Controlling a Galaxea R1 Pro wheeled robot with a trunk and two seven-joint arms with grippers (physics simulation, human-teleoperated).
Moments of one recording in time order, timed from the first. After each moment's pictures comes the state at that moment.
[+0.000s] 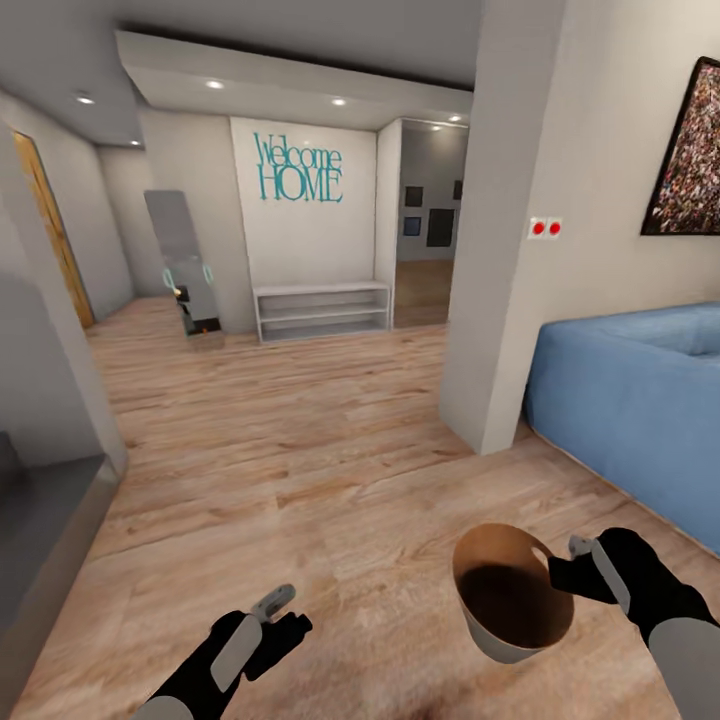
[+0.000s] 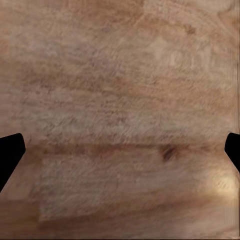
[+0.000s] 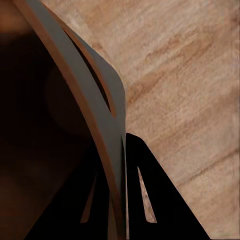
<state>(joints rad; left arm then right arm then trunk) -0.50 -0.08 -0.10 -0.51 0.75 0.47 0.24 -0.66 -0.29 -0.14 -0.64 -0.10 0.93 0.15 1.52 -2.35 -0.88</state>
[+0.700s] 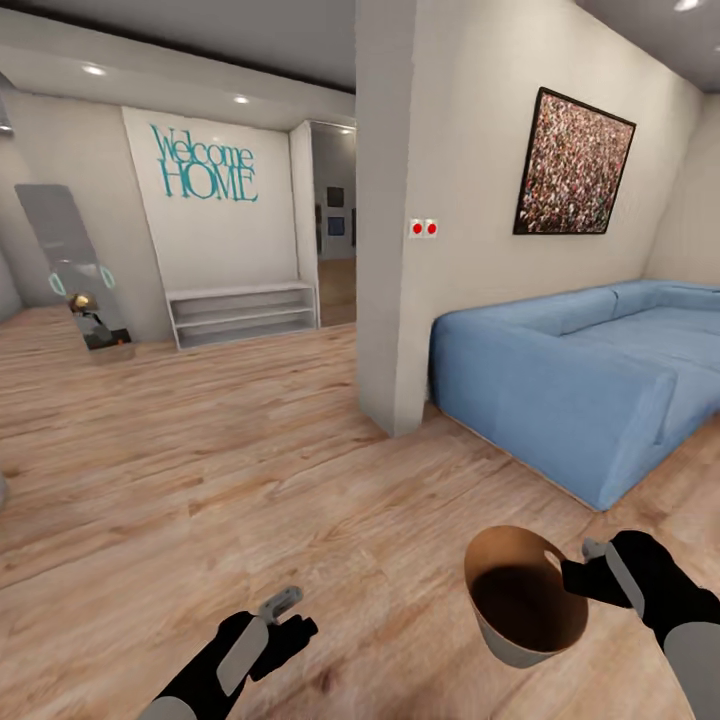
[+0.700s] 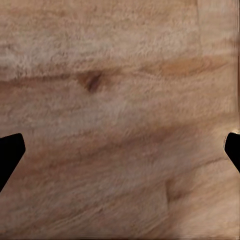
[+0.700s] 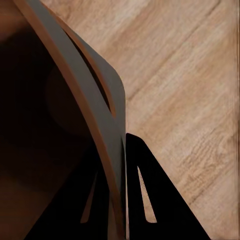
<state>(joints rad) -0.50 -0.08 -0.17 -0.51 0.75 0.47 0.24 -0.65 -0.33 -0.14 -0.64 -0.10 0.93 0.15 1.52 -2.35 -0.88</state>
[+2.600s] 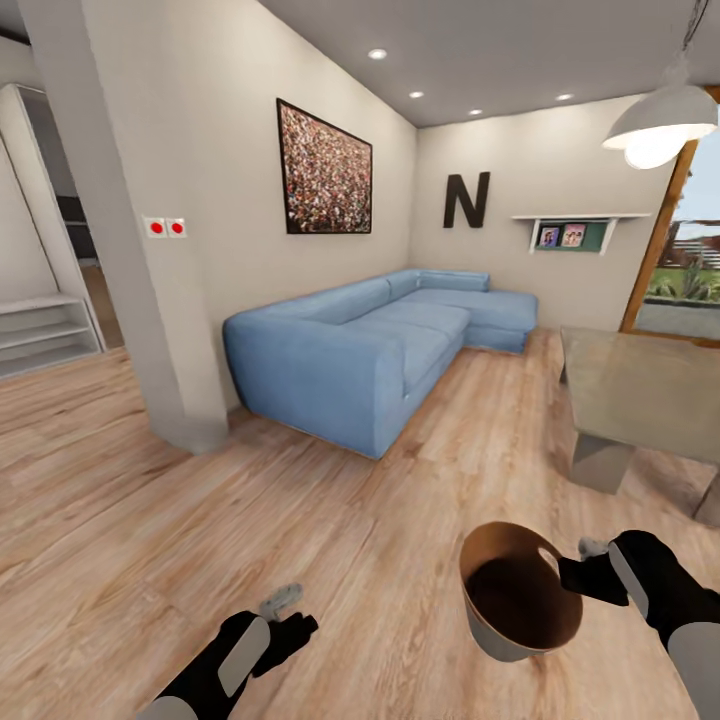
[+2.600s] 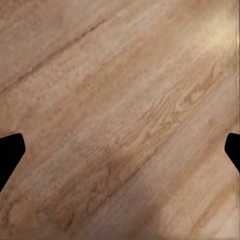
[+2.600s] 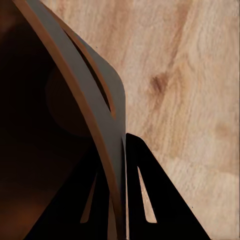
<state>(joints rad) -0.50 -0.08 -0.19 -0.51 0.75 0.44 0.24 -0.65 -0.34 -0.14 -0.64 -0.10 0.93 0.24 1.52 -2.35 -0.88</state>
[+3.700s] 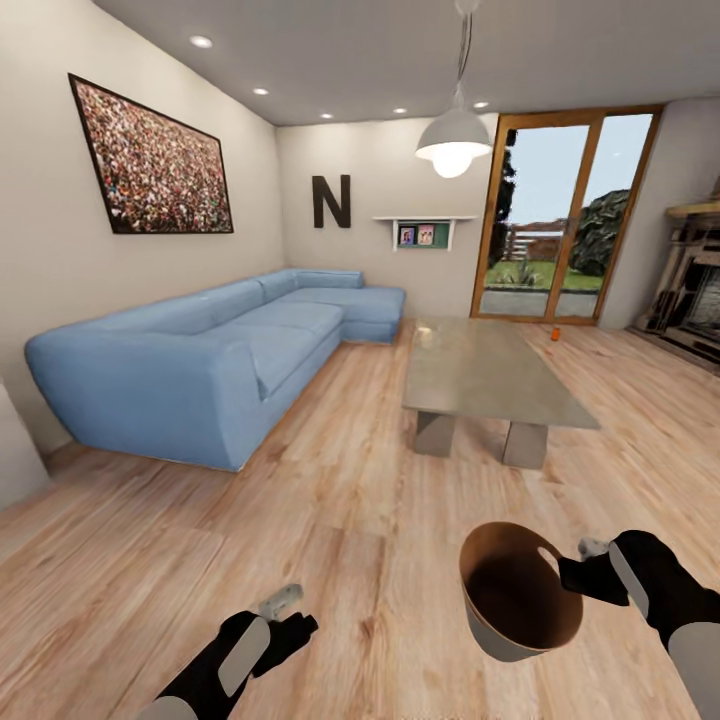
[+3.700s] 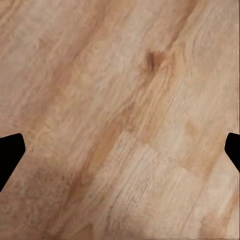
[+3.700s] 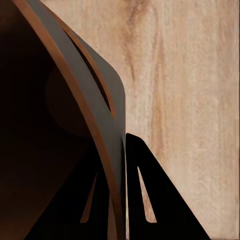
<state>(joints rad) -0.50 -0.08 -0.19 -0.51 0.75 0.44 0.24 -0.65 -0.34 -0.14 -0.64 -0.10 0.93 0.24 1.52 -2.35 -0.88</state>
